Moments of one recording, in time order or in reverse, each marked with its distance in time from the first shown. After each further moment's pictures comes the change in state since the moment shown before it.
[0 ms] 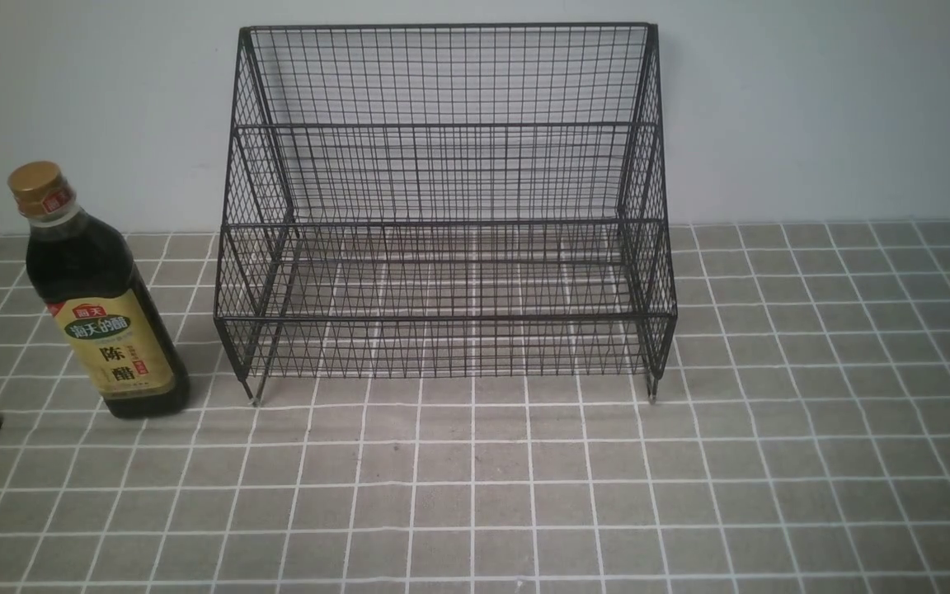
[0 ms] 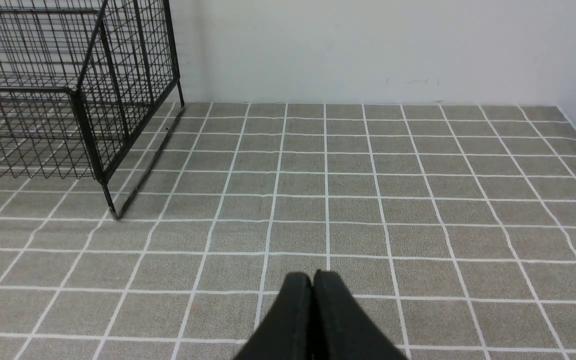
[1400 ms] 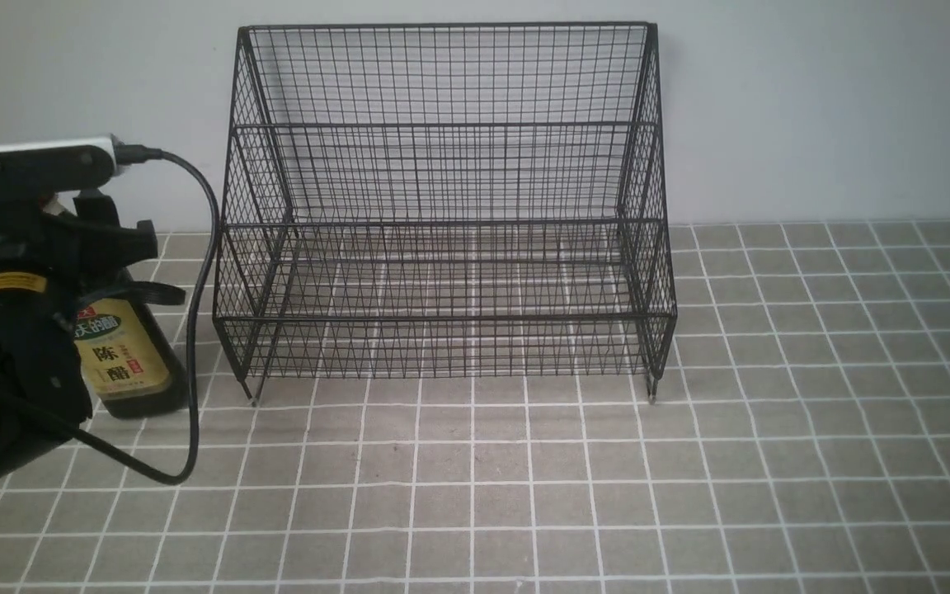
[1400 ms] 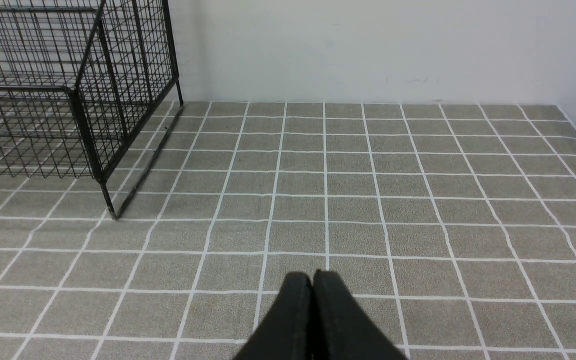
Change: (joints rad) right arm 0.000 0.000 0.000 0.000 0.000 0.000; left arm -0.005 0.937 -0.443 -0.257 -0.342 0.224
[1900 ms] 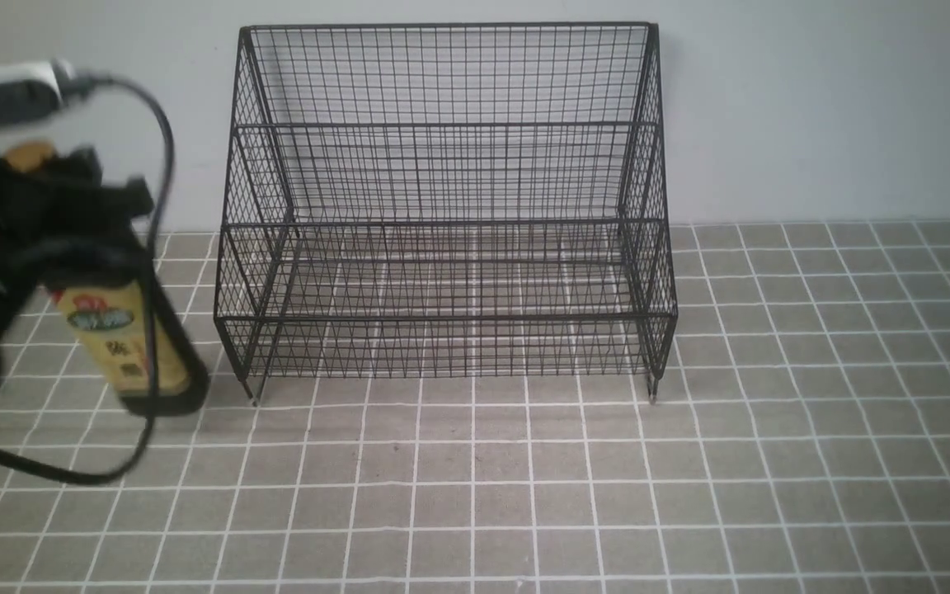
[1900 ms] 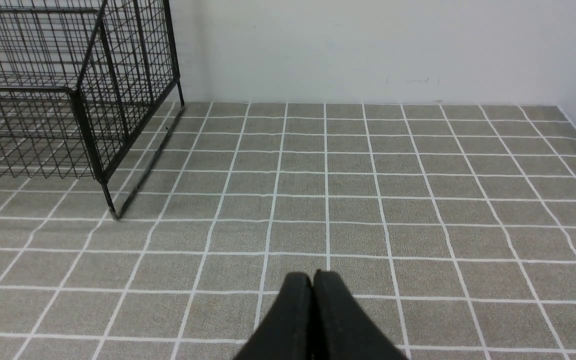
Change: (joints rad) right arm 0.000 0.000 0.000 0.000 0.000 0.000; left arm -0.001 -0.318 -0.076 0.023 0.499 -0.045
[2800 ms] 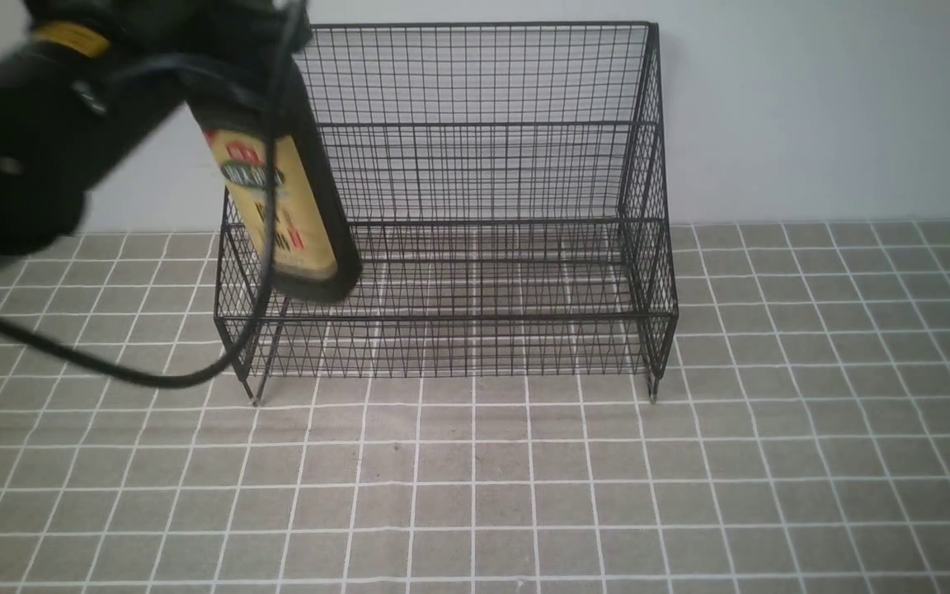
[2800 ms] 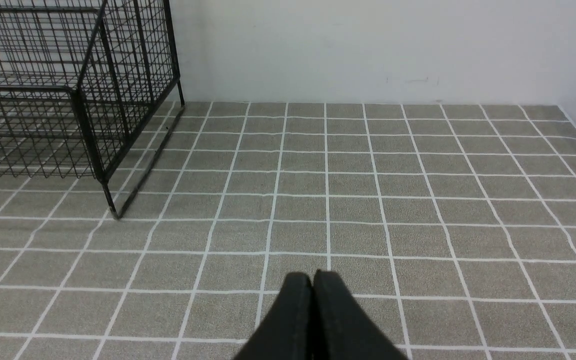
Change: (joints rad) right arm 0.000 0.000 0.000 0.000 0.000 0.000; left arm -0.228 0.119 -0.303 -0.026 0.085 0.048
